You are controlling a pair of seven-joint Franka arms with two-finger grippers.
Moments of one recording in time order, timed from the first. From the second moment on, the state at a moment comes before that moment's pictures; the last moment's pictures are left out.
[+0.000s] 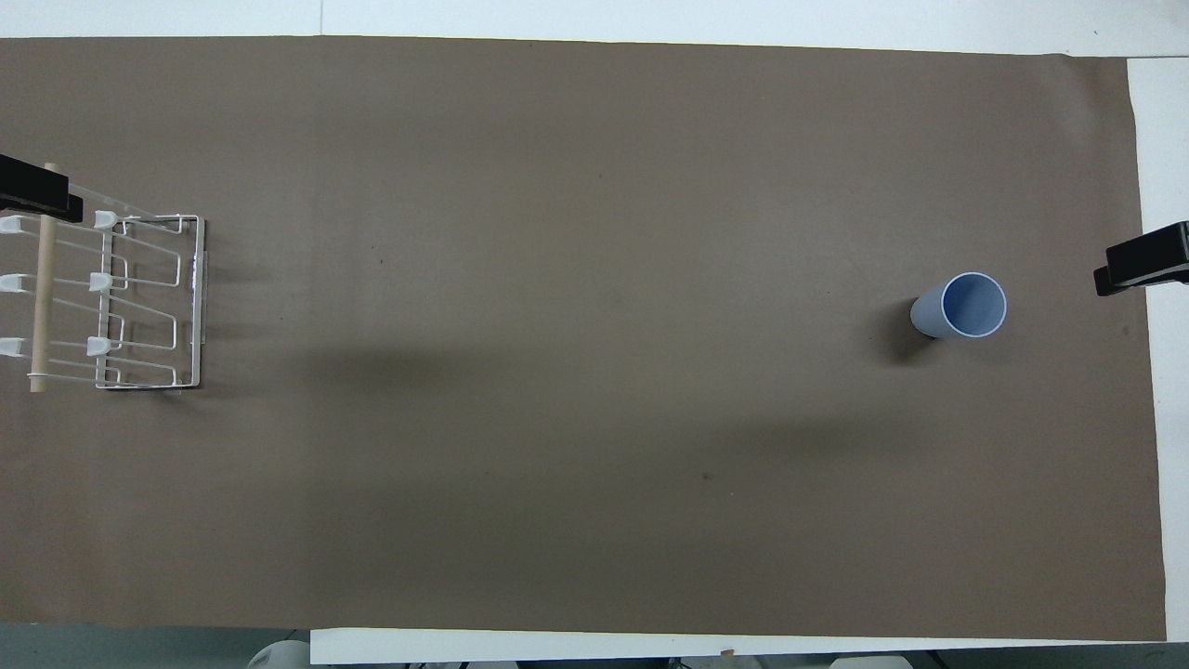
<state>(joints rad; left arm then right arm) -0.09 0.04 0.03 -1.55 0.00 1.63 0.04 0.03 -0.02 -0.12 -1.52 -0.03 1.42 -0.09</state>
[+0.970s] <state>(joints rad) -0.09 0.04 0.03 -1.55 0.00 1.62 0.04 0.00 0.07 -0.11 -1.70 -0.03 1.73 -0.21</state>
